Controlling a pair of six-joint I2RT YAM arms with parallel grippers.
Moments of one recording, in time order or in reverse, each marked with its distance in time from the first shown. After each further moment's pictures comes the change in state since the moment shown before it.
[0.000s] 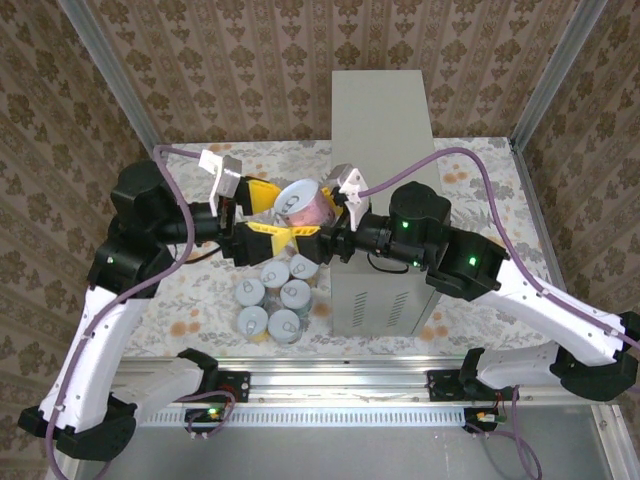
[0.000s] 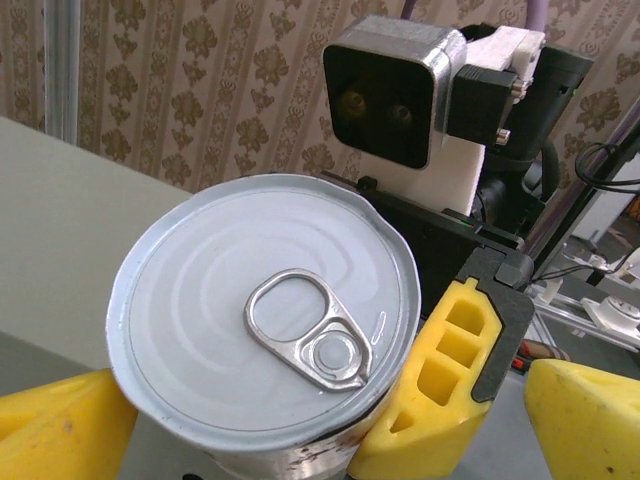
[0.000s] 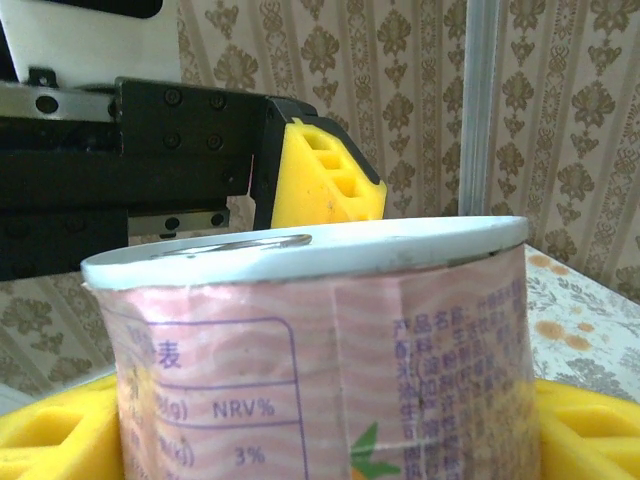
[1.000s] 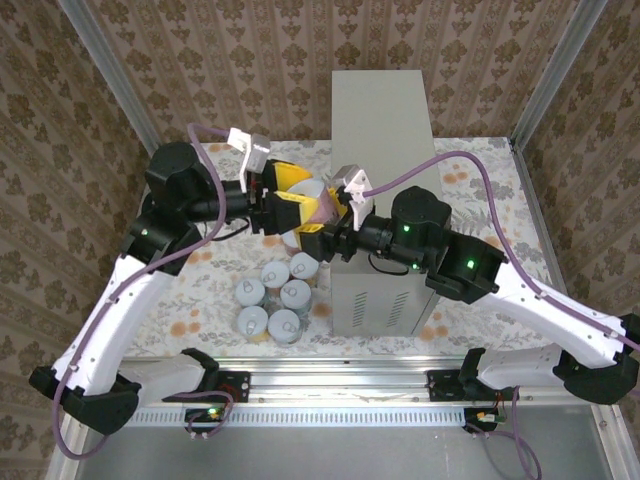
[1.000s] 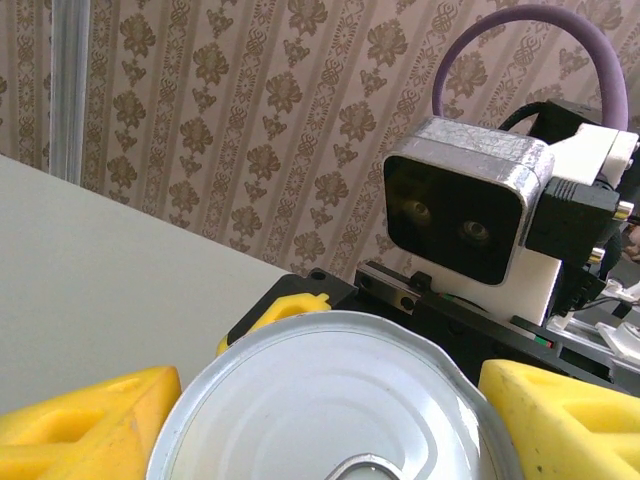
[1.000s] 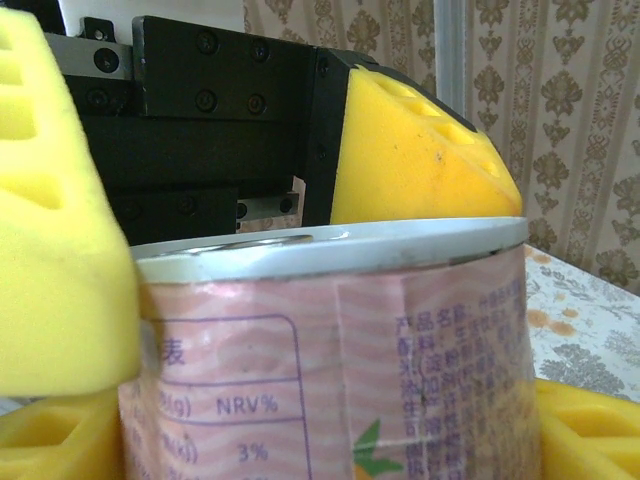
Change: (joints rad) left arm -0.090 0.153 0.037 0.179 -0.101 -0.056; right arm -0.007 -0.026 -0.063 0.041 0.042 0.027
